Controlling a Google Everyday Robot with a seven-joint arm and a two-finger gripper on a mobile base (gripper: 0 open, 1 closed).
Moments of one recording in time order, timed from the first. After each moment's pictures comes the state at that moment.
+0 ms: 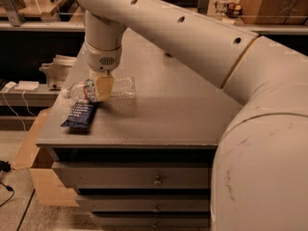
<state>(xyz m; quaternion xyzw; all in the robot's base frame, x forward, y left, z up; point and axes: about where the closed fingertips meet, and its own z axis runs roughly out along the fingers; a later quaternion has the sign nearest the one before) 0.586 0.144 0.856 -0.82 0.55 0.05 0.13</state>
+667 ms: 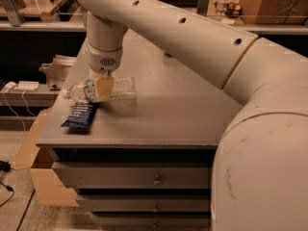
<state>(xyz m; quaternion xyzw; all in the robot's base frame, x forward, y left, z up) 0.587 0.143 0.852 -0.82 0.55 0.06 0.14</state>
